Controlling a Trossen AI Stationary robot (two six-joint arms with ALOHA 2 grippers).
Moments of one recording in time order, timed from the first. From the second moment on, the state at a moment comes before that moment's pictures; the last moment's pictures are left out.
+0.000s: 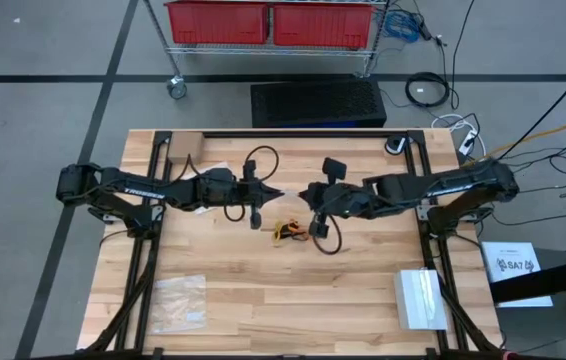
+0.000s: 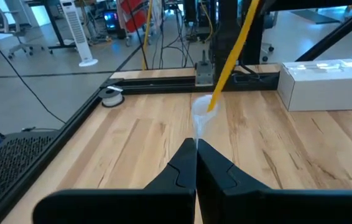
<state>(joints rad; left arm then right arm) 0.12 1.36 0.68 0.50 -0.01 0.11 0.16 1.49 1.39 -0.58 0.49 0.07</state>
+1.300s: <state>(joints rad) 0.09 1.36 0.68 0.52 0.00 0.14 0.08 1.54 1.39 -0.72 0.39 0.15</state>
